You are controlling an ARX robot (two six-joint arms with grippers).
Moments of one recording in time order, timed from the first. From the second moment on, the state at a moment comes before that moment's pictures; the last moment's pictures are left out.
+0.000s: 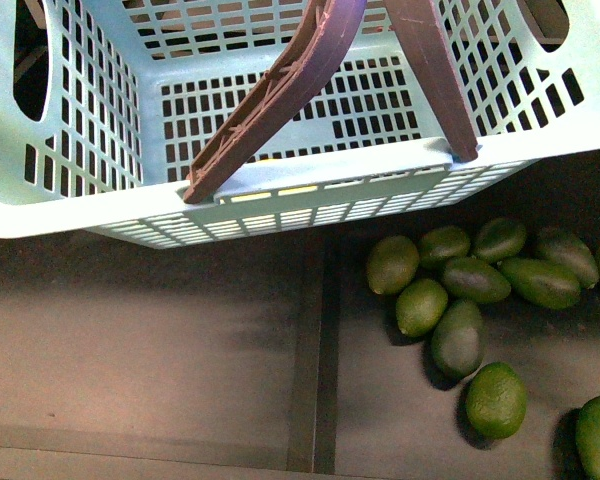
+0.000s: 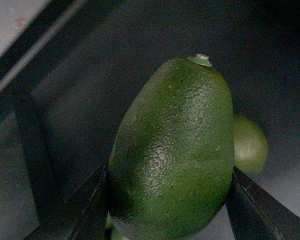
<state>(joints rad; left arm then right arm) -0.44 1.72 1.38 -0.21 0.46 -0.71 -0.27 1.87 0.83 0.46 -0.08 0.50</state>
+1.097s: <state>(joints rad) -0.44 1.72 1.38 -0.21 0.46 -0.71 0.34 1.62 0.93 0.42 -0.03 0.23</state>
